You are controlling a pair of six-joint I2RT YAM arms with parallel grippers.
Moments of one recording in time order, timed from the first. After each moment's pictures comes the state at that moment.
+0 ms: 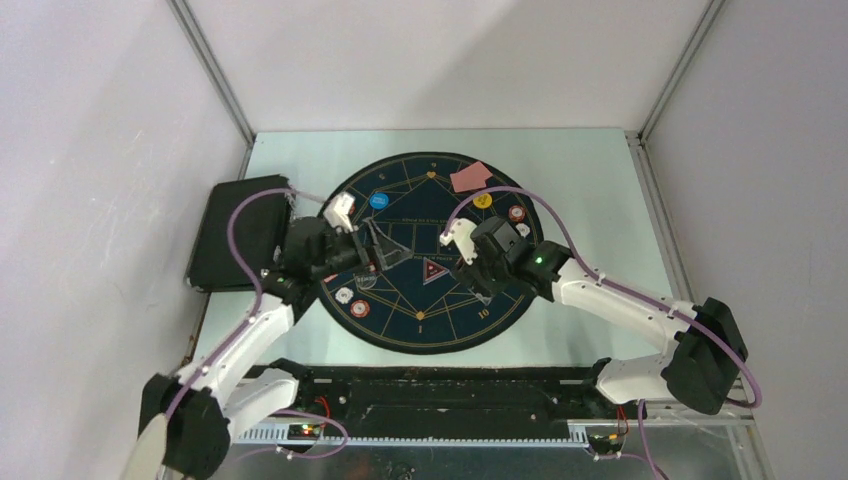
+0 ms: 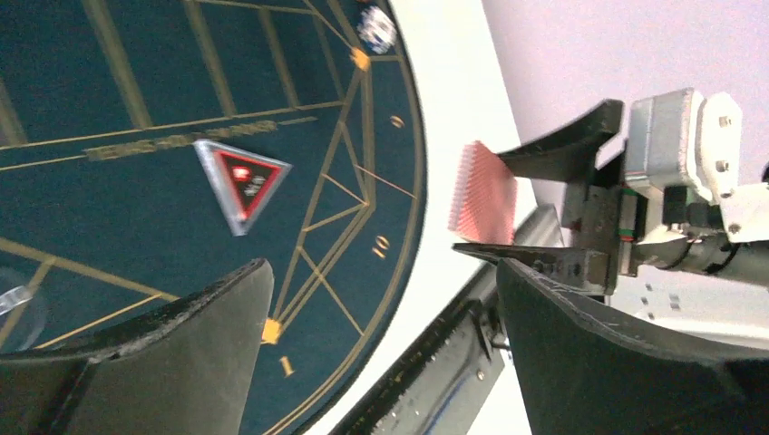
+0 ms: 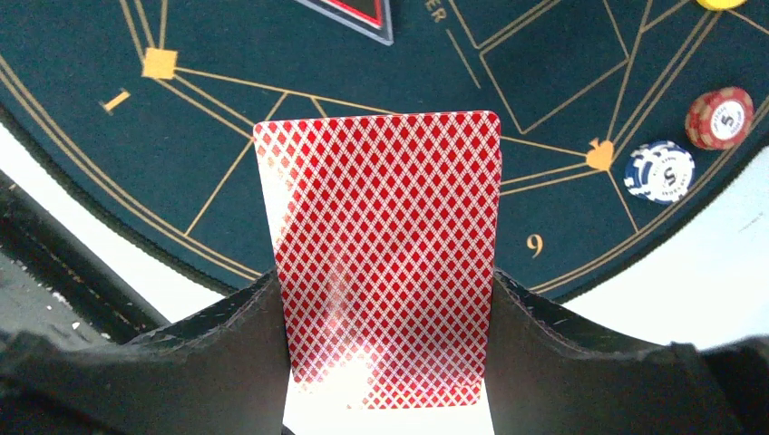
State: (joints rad) left arm -0.30 0.94 0.58 -0.03 0.50 -0.70; right arm 0.84 1.33 1.00 -0.58 0.08 -0.14
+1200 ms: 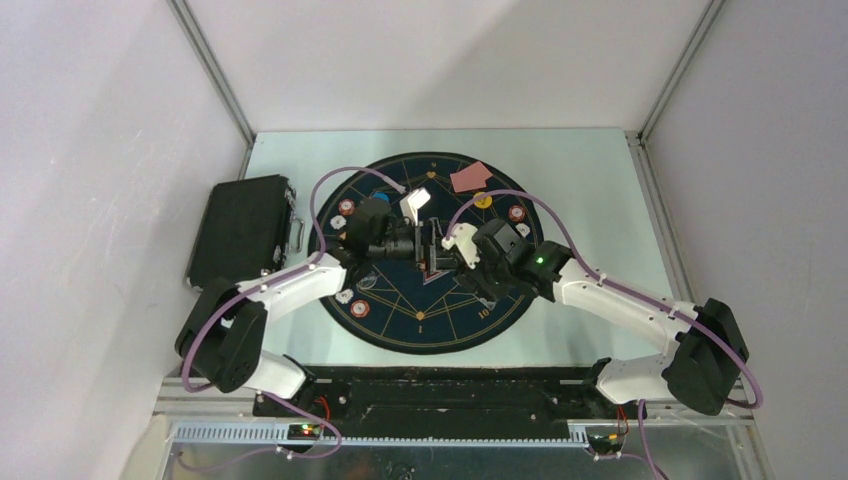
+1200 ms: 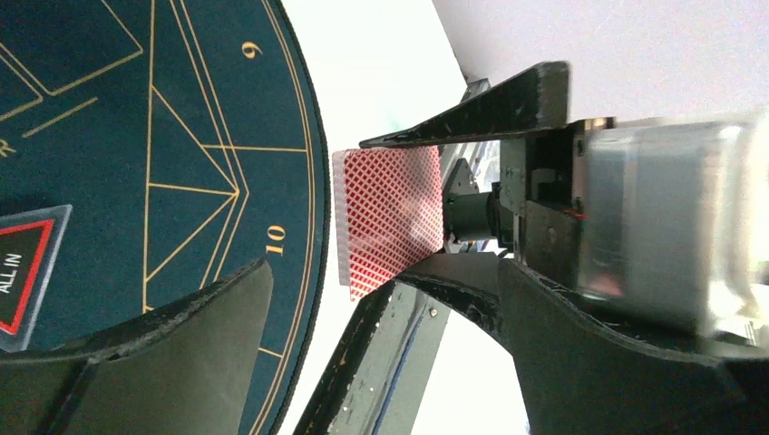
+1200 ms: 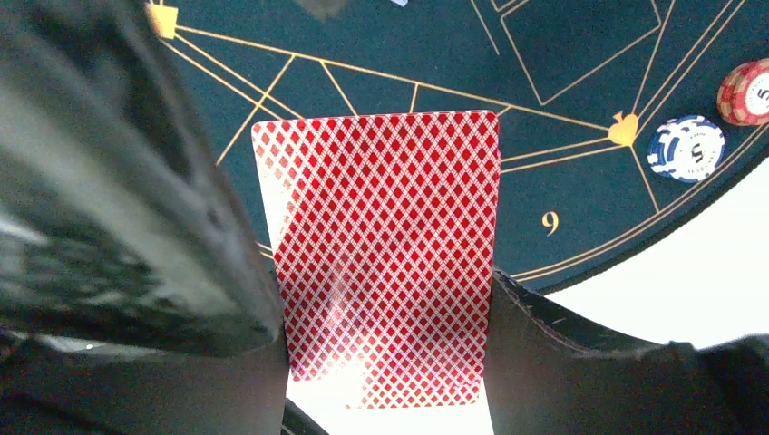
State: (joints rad) left arm -0.60 1.43 0.80 0.22 0.72 -0.72; right arm 0.85 1.32 1.00 -0.64 0.05 -0.15
